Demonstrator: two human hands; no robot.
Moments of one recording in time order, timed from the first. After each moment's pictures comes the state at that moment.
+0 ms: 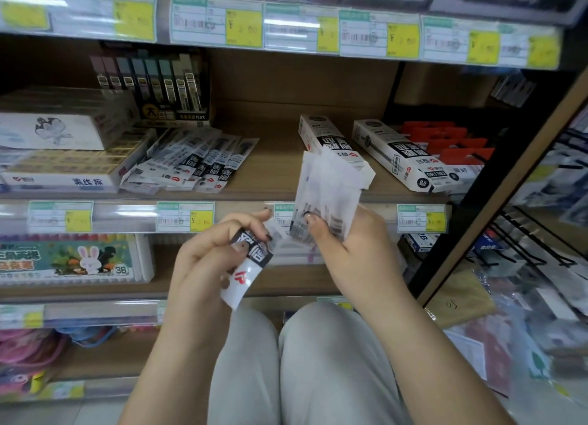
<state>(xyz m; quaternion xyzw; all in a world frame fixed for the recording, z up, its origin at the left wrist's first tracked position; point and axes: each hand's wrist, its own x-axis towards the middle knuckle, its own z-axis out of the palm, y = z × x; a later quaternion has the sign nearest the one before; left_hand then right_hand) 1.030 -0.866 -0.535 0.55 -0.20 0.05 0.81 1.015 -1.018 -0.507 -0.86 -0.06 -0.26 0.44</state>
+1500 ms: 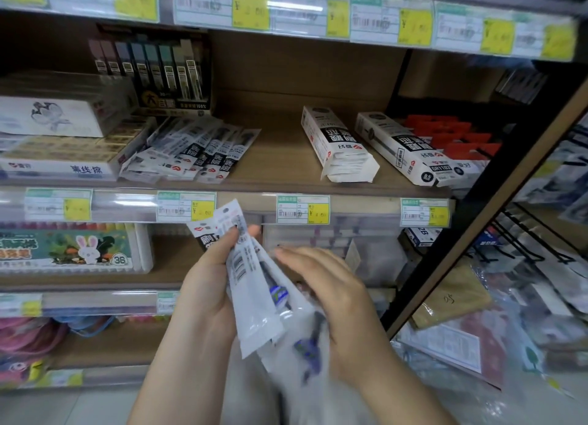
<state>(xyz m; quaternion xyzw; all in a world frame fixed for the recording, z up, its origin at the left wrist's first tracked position) 1.042 -0.876 -0.549 0.30 0.19 -0.20 0.91 0.986 -1.012 -0.568 -0.86 -0.22 -0.23 0.41</state>
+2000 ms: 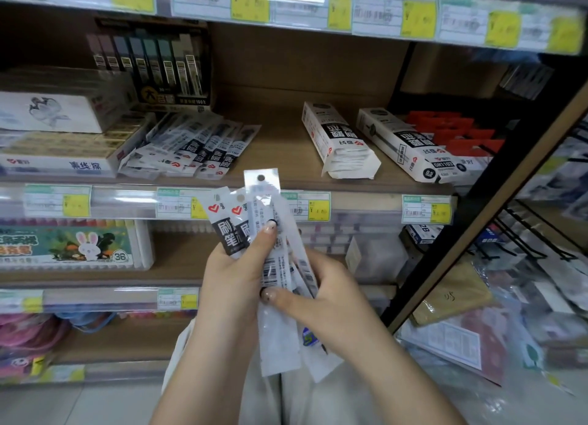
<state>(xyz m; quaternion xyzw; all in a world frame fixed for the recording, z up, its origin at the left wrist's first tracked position) 1.026 -0.896 -0.553 0.53 0.05 -0.04 0.85 0.995 -1.001 -0.560 -0.79 -0.06 -0.01 0.62</state>
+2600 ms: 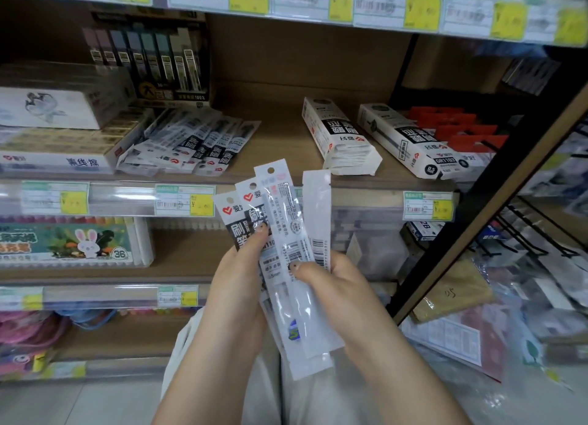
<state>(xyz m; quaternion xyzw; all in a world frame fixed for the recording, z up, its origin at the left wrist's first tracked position) 1.026 -0.898 -0.553 0.49 0.09 -0.12 0.86 0.994 -1.003 -0.554 -0.69 0.03 0.02 0.72</state>
